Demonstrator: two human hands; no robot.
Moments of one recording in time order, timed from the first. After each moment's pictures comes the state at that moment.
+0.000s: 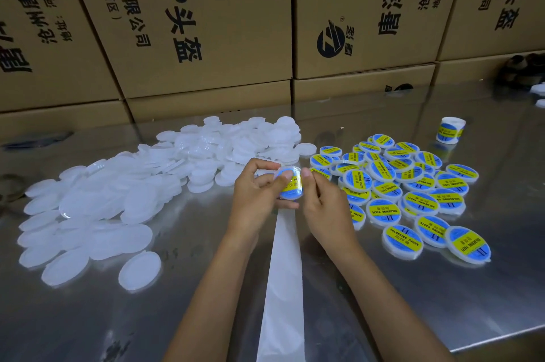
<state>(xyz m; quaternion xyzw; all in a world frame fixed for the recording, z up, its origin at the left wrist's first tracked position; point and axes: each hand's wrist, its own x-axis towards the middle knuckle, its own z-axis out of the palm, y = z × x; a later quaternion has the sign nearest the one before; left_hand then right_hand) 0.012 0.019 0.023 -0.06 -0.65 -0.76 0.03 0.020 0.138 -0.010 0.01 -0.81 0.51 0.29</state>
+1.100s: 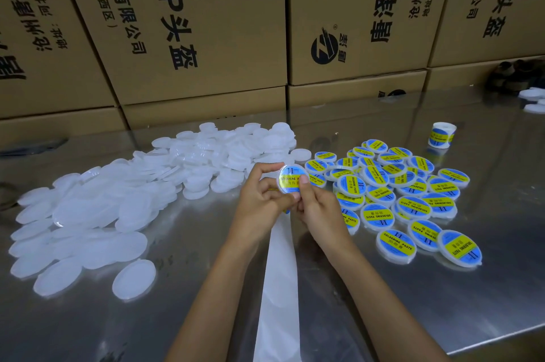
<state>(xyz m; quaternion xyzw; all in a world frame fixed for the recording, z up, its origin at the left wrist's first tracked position) 0.011 0.025 0.016 -0.12 -0.67 -0.73 0.02 0.017 0.142 -0.009 0.01 -0.73 0.66 0.17</state>
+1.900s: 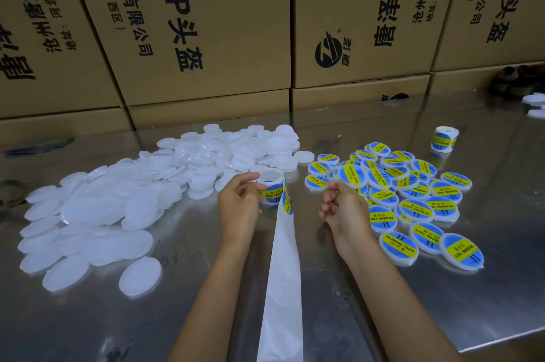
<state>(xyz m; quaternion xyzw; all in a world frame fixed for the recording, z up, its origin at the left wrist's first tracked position) -0.003 0.009 0.008 0.05 -0.69 -0.71 0.17 0.011 0.167 -0.001 -0.18 -0.47 0.85 0.14</state>
